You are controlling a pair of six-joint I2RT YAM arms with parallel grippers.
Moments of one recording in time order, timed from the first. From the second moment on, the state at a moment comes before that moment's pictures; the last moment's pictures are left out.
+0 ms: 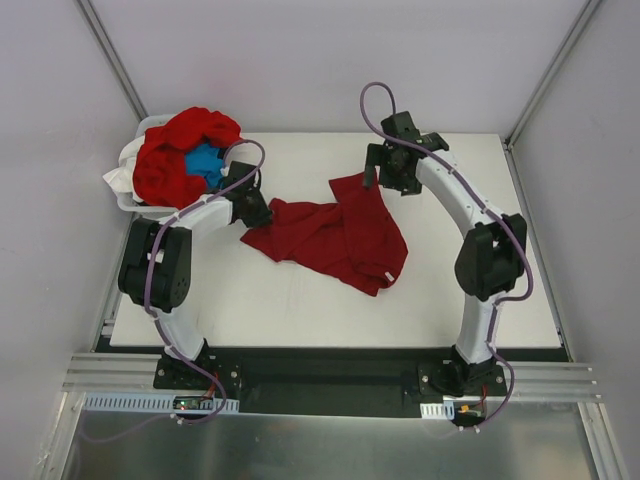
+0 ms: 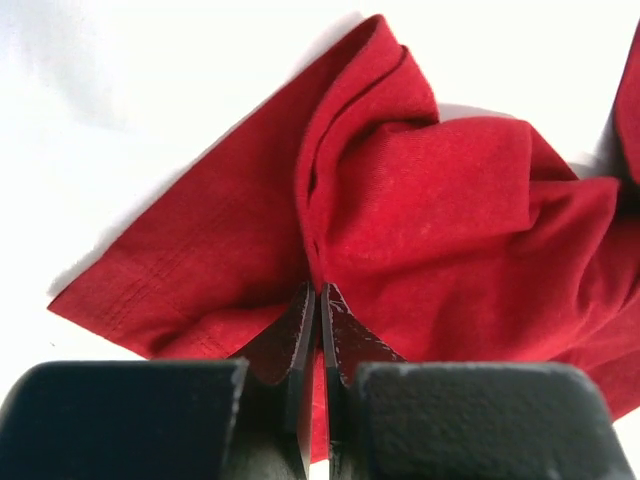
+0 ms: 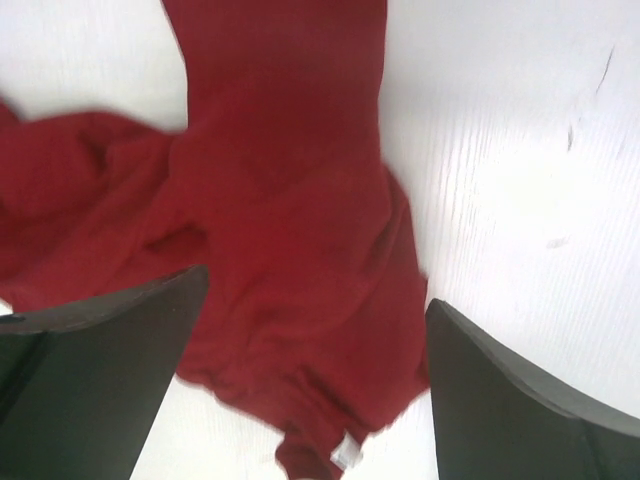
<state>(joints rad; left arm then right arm) -0.26 1.77 1.15 -0.33 0.08 -0.72 0.42 1.93 1.82 -0.95 0.13 0.45</state>
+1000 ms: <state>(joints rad) -0.28 1.06 0.75 -0.76 0.05 -0.80 0.77 2.15 1.81 -0.79 0.15 0.31</state>
